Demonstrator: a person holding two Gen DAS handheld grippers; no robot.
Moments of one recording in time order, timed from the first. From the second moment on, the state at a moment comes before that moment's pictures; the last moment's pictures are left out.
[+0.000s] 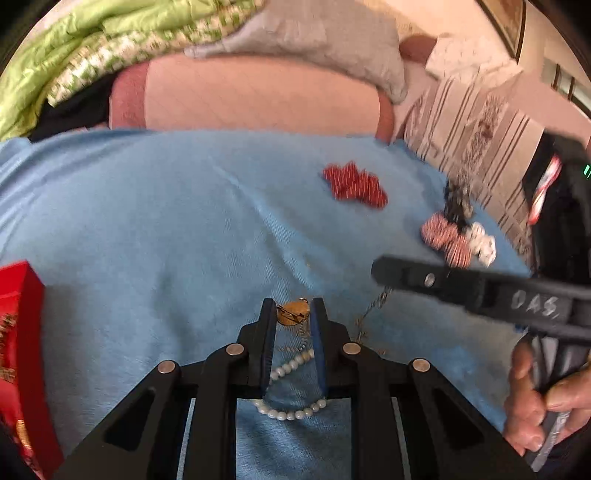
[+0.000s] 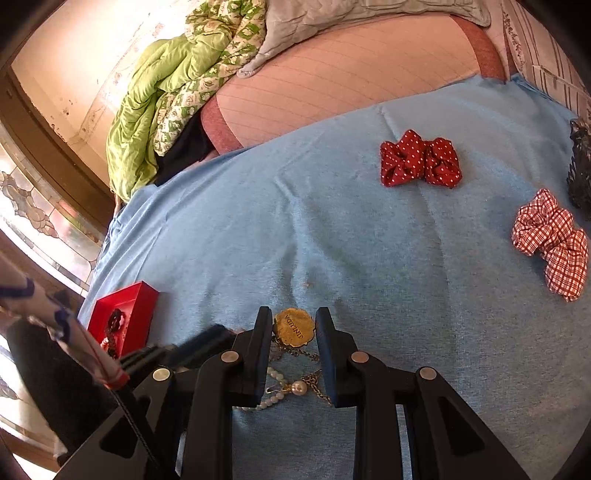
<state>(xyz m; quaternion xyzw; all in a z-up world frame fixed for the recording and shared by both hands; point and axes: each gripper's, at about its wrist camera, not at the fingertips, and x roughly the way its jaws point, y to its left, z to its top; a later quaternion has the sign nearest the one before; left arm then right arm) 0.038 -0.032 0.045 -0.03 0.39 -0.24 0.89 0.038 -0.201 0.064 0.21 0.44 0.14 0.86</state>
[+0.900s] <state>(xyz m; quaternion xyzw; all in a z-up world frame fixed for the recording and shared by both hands) 0.008 0.059 0.104 -0.05 0.30 -0.16 0.94 0.020 -0.162 0.112 0.19 0.36 0.19 0.89</state>
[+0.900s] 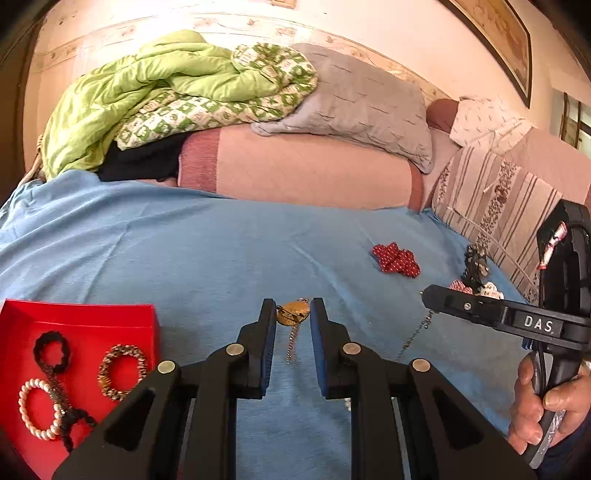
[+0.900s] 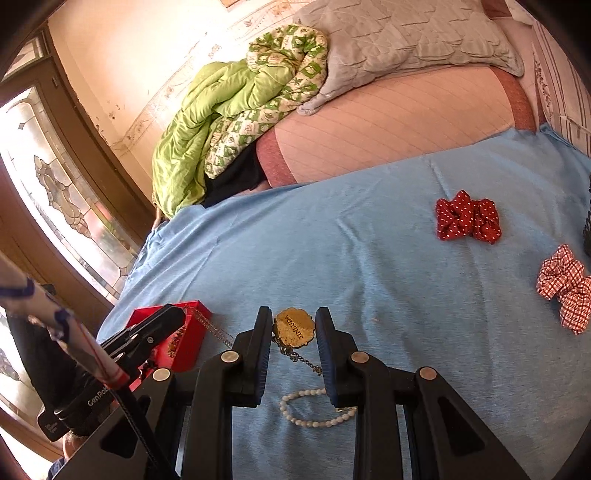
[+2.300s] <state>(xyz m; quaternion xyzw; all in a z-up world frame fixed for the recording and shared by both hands) -0.091 0.287 0.108 -0.16 0.27 0.02 0.95 -0.038 0.080 0.183 0.13 0.32 0.41 0.84</state>
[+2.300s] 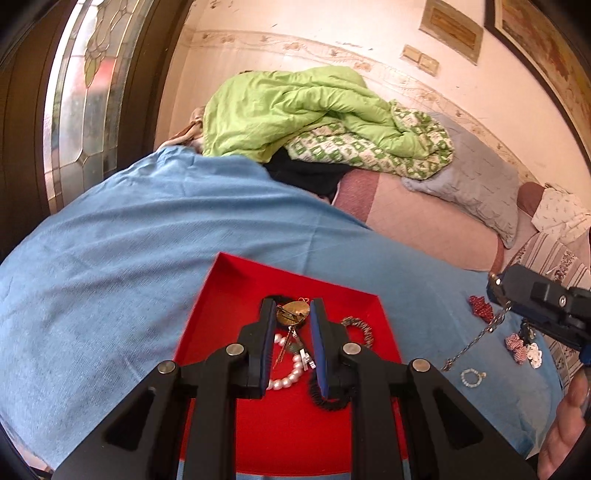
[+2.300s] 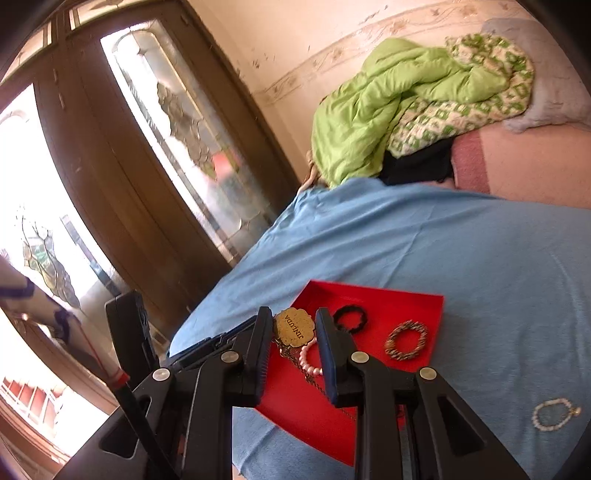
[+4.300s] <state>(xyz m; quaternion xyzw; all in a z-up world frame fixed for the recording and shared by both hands) -0.049 0.280 0.042 -0.14 0.40 0.02 0.90 -0.024 0.137 0.055 -0.01 0.48 0.36 0.80</state>
